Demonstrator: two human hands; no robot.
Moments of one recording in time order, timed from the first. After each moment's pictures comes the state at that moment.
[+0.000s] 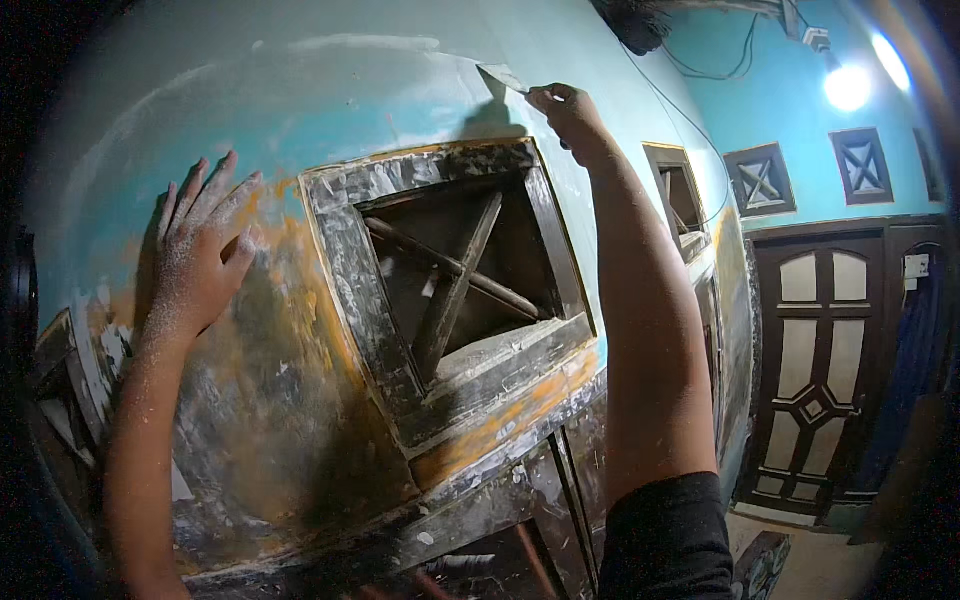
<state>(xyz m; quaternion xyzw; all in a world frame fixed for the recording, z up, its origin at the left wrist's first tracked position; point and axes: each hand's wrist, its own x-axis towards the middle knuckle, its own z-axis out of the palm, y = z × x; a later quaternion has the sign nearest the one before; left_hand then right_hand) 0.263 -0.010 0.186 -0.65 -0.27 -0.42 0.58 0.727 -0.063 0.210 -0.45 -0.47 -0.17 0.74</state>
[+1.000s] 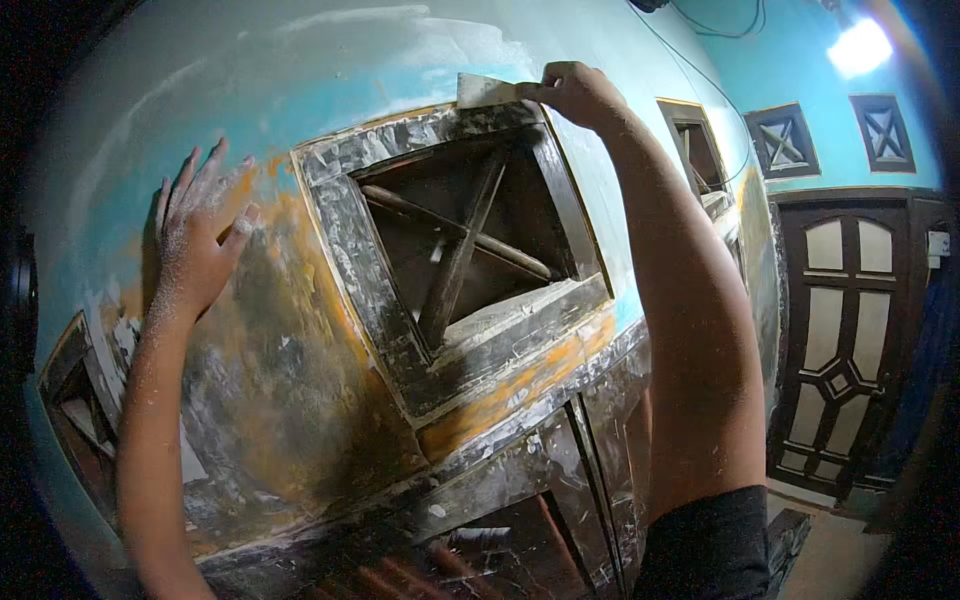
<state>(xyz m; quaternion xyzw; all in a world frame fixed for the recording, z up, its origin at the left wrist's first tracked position) 0.256 -0.004 0.191 -0.61 -0.28 -0.41 0.61 0.729 -0.062 0.198 -0.57 -0.49 -0.38 0.54</state>
